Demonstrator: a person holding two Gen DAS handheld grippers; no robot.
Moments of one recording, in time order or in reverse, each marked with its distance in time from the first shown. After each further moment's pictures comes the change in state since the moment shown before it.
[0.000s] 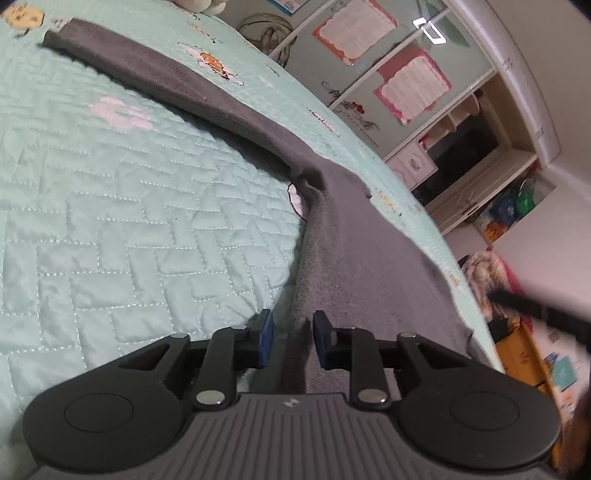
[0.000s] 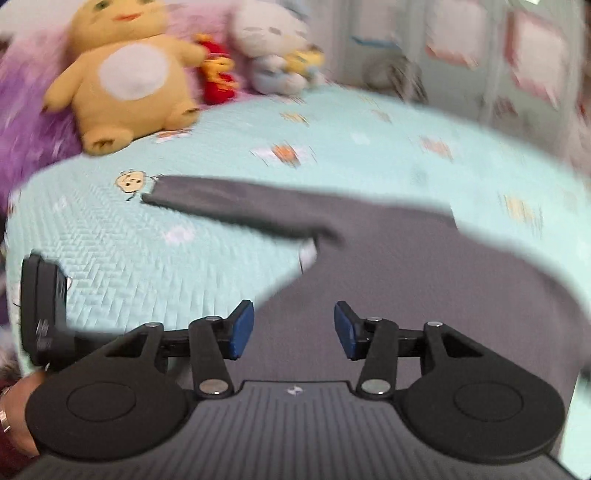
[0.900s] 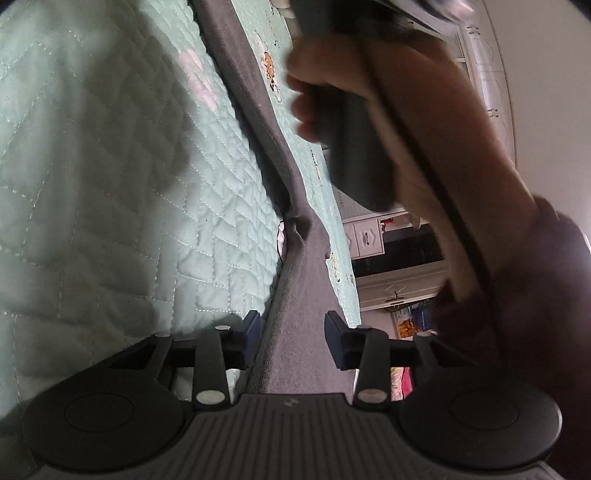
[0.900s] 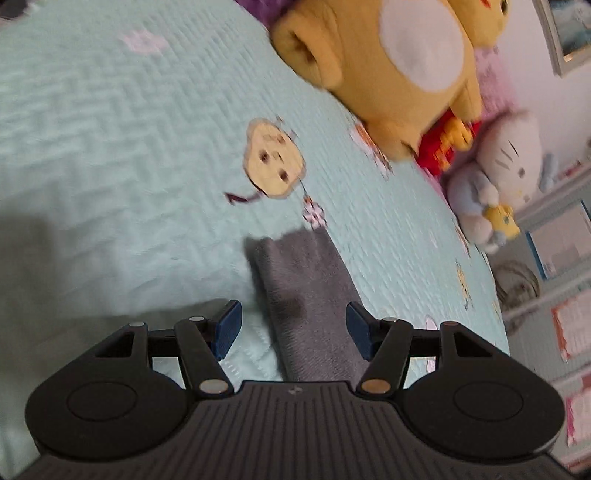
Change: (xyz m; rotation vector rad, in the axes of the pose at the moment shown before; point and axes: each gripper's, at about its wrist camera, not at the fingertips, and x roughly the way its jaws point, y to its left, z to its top) left arm -0.009 0.047 0.001 -0.442 -0.079 -0.242; right arm 0.272 0.245 0.098 -0.938 -0.024 0.043
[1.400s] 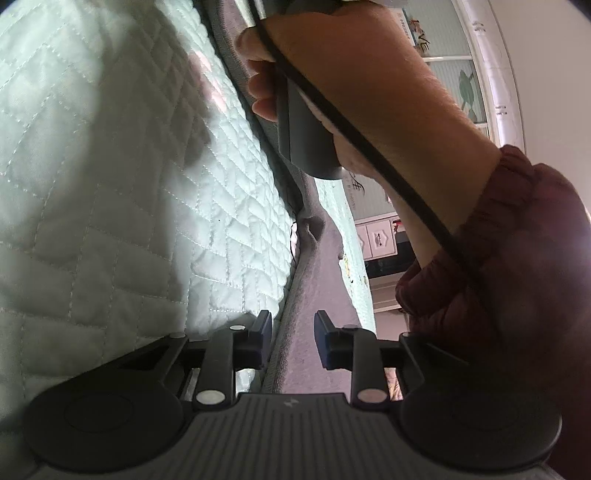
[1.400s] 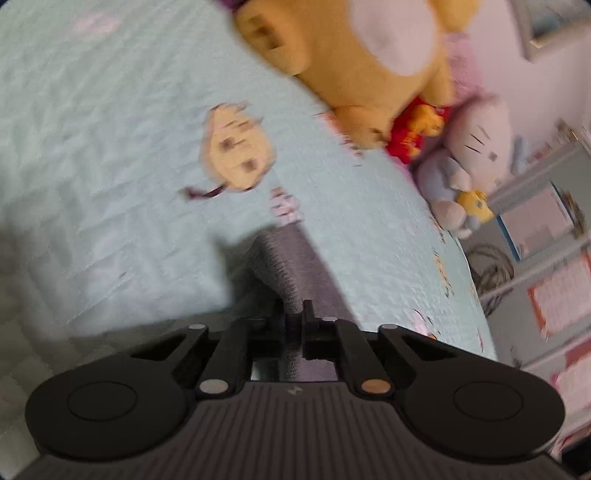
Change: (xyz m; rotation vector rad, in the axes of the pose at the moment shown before) left arm -0.002 -0.001 -0.005 0.026 -0.007 0.050; right arm 0.013 -0.006 -0.004 0.109 -0.023 -0.114
